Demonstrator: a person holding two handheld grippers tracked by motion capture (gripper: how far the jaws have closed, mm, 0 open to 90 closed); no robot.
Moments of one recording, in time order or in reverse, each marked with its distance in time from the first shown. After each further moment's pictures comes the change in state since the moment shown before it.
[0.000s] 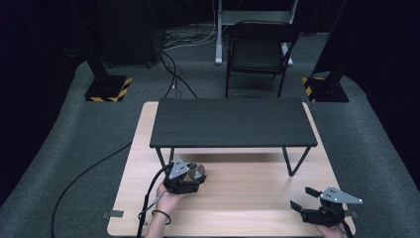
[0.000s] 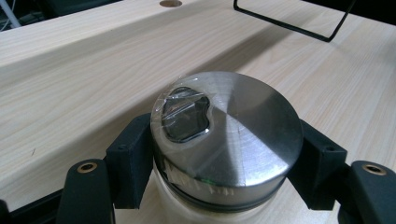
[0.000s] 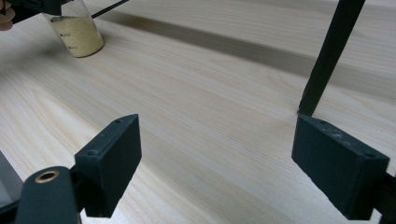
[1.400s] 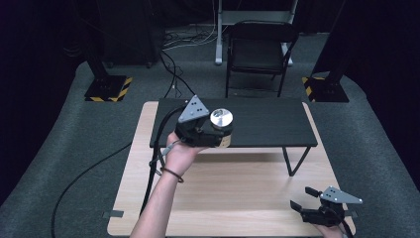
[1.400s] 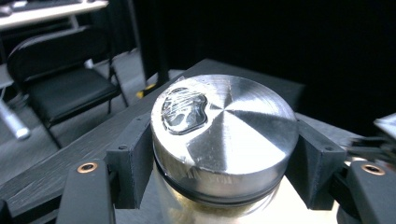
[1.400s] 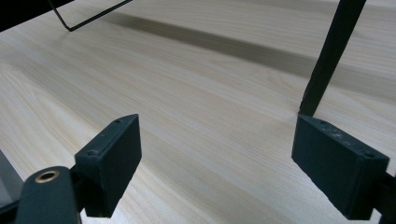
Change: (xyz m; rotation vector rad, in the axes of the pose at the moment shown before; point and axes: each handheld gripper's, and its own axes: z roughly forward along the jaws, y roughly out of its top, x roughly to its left) left arm -0.012 0.210 -0.033 -0.143 -0.080 0.095; right arm -0.002 -0.001 0.000 -0.004 0.005 0.005
